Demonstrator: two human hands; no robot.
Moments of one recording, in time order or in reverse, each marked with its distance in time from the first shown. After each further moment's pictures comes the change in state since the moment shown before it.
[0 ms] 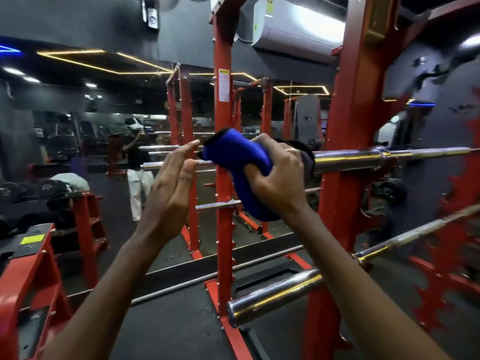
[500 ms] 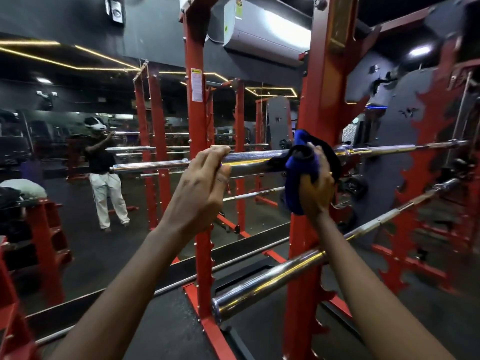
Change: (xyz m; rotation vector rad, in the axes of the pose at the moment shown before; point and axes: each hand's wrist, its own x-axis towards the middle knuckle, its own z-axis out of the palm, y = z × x) left_hand 0.009 0.017 0.053 0.138 -0.167 0.128; right_hand -0.045 0.116 -0.039 0.040 0.359 0.339
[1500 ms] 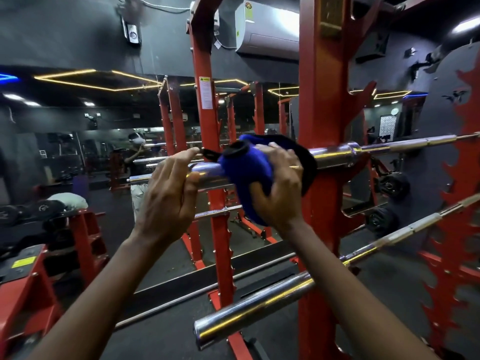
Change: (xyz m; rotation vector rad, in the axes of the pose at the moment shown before) left_hand 0.015 -0.001 0.022 0.341 0.148 0.115; right_hand 0.007 -0.007 0.027 0.000 -0.146 -0.415
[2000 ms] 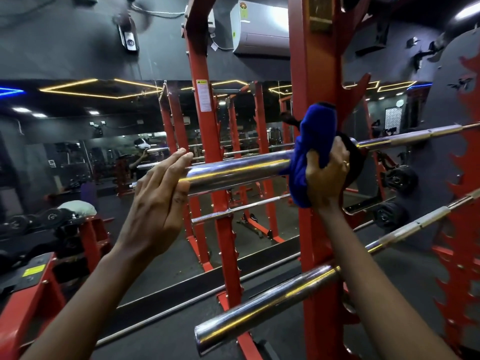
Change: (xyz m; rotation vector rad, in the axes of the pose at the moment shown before) left_hand -0.002 0.007 -0.015 0.062 -0.109 -0.008; right_hand 0.015 0.093 -0.032 -0.022 0.314 0.419
